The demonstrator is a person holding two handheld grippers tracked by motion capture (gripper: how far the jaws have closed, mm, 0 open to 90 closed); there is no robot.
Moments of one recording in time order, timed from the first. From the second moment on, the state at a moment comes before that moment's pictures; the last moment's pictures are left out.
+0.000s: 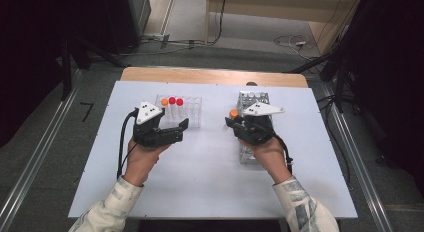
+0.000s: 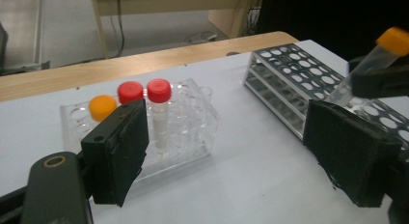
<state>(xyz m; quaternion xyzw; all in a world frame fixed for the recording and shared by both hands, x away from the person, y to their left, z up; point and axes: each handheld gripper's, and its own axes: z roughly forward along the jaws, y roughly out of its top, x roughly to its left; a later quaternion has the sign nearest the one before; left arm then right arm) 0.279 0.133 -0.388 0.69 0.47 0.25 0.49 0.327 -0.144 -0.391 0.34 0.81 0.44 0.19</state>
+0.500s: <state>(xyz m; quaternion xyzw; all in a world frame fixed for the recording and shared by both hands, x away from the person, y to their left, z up) 0.271 0.100 -0.394 0.72 0.42 0.20 0.51 0.302 -0.084 -0.417 0.28 0.84 0.43 0.16</state>
